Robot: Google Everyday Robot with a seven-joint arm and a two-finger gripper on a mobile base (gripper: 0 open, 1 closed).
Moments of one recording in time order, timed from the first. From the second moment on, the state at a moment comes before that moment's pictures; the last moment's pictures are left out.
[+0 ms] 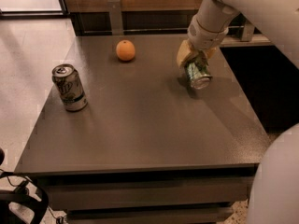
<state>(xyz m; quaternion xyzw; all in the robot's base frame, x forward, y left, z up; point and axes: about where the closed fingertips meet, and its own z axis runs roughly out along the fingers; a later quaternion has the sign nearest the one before) 0.668 -0.142 0.867 -0.15 0.98 0.05 0.15</state>
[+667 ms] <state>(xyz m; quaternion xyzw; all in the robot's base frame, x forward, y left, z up) 0.694 -0.152 0.869 -0.15 0.93 0.16 0.28</state>
